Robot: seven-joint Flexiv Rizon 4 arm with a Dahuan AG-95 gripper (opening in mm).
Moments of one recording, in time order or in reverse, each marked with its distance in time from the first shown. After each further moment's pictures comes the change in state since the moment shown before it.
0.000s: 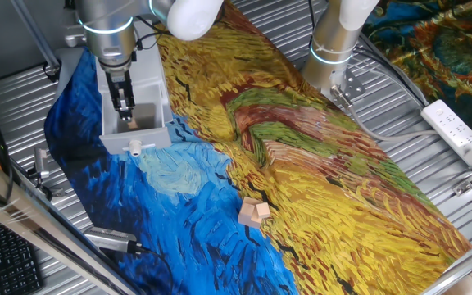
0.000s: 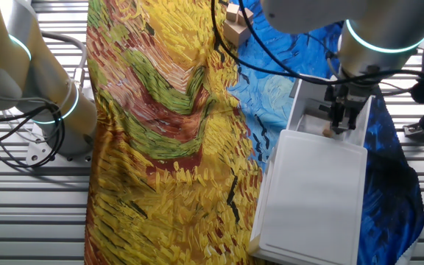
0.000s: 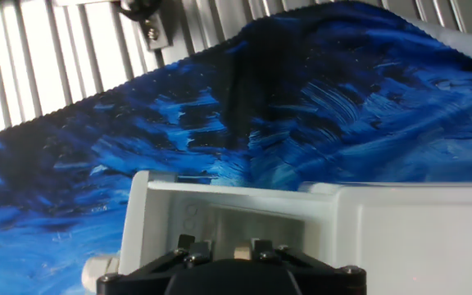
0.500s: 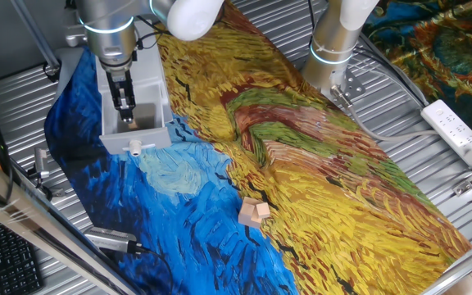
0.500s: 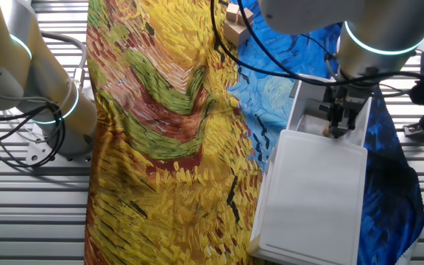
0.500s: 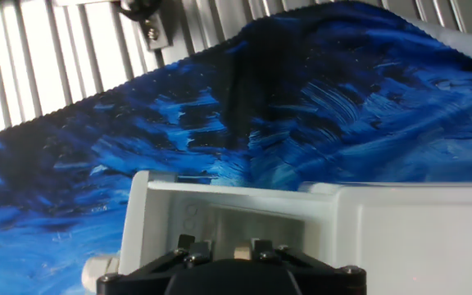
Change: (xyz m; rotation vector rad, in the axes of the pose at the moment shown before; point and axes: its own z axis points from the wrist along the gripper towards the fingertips) arm 0.000 -0.001 0.002 0.000 0.006 -0.001
